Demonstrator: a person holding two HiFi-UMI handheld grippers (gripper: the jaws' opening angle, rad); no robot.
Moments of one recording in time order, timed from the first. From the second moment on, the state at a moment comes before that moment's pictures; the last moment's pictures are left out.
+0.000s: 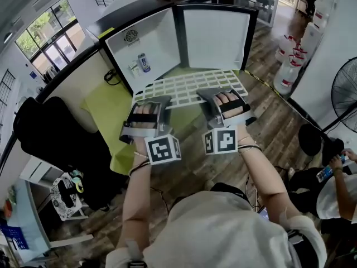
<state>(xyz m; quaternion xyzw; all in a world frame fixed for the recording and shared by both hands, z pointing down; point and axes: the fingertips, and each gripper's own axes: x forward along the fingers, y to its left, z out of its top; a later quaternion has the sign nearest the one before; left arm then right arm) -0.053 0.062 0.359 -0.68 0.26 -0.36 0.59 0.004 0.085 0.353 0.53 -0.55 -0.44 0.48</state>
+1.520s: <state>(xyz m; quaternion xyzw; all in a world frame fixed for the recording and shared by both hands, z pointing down) 0.000 -0.225 0.375 -0.67 0.34 -0.41 0.53 0.060 -0.211 0.368 0.46 -0.60 -0.49 0.43</state>
